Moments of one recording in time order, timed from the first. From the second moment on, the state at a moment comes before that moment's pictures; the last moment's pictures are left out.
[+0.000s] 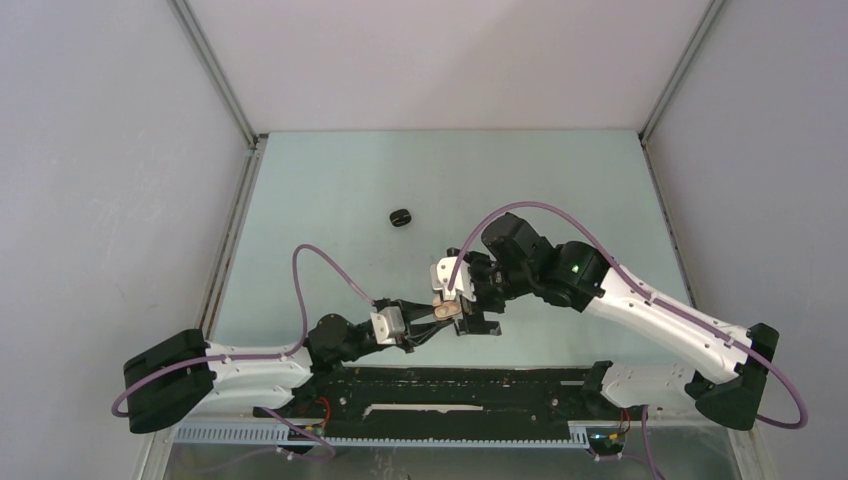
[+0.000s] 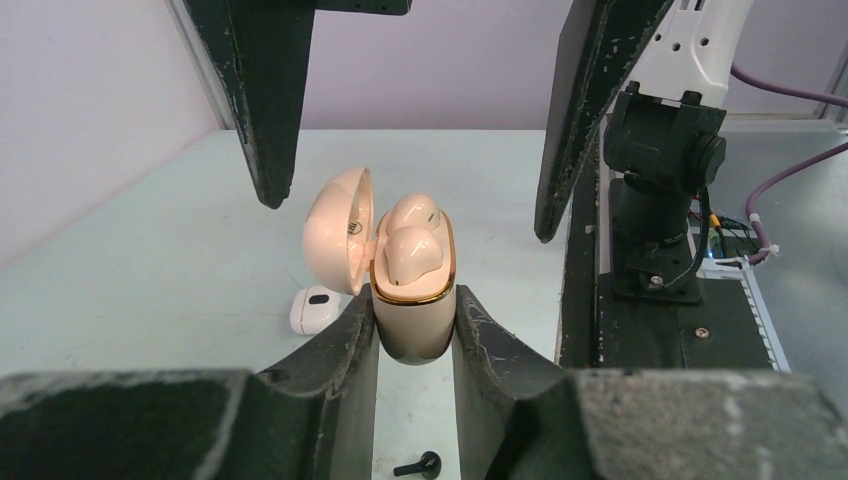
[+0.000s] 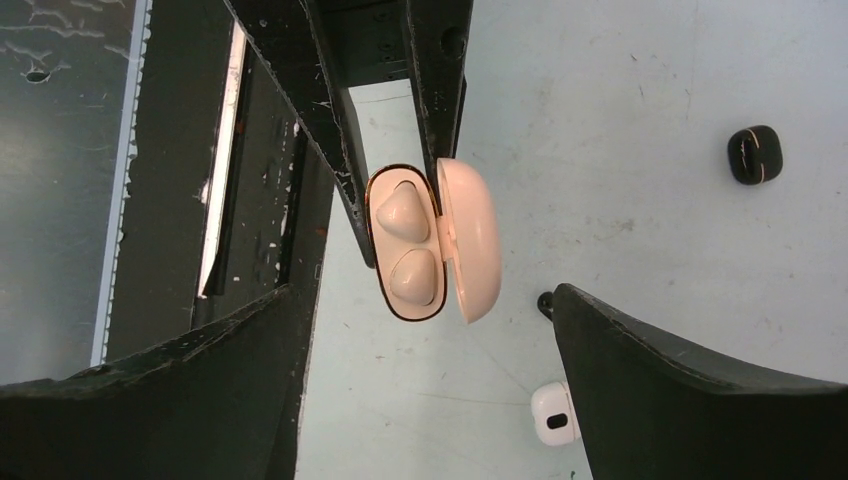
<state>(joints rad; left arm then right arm) -1.12 1.01 0.11 1.14 0.18 0.09 0.98 1.19 1.21 -0.81 -0.43 -0.62</state>
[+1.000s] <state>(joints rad) -0.98 1.20 0.32 0.88 0.02 -0.31 0.29 1.19 1.28 -0.98 -0.56 -0.55</state>
